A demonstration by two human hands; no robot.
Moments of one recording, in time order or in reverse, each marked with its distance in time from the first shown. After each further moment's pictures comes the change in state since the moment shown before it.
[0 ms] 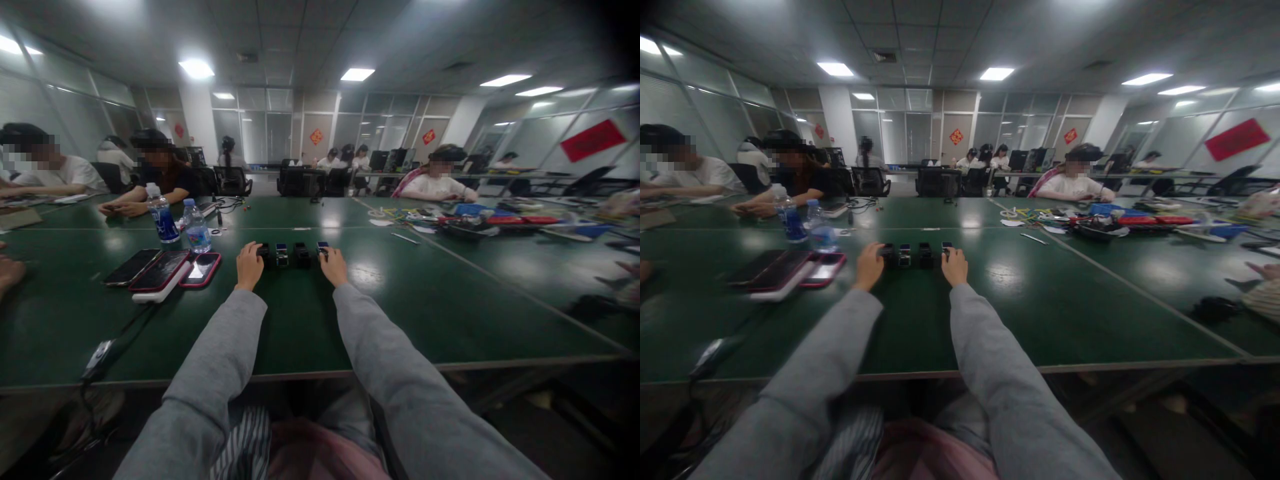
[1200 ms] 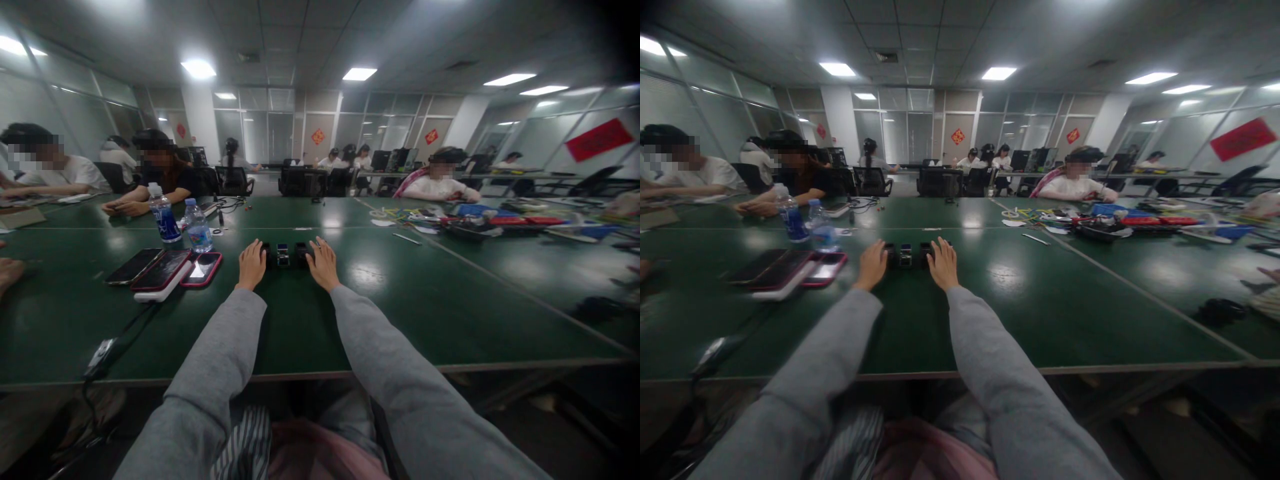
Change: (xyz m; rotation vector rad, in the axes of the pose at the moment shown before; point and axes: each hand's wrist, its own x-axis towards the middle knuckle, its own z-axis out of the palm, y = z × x) left_hand -0.002 0.001 0.006 0.072 -0.081 0.025; right_hand -0.020 -0.035 -0.003 -0.042 0.064 -0.335
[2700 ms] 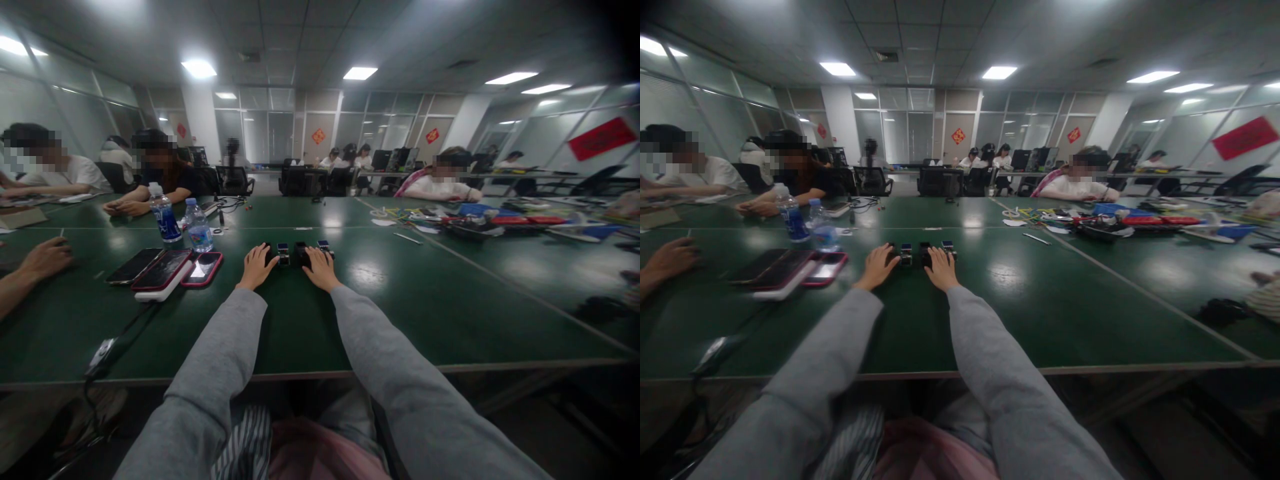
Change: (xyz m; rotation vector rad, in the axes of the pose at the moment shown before) left_hand -0.002 -0.003 0.010 -0.039 -0.176 0.033; right_hand -0.007 0.011 0.021 -0.088 -0.239 -0.064
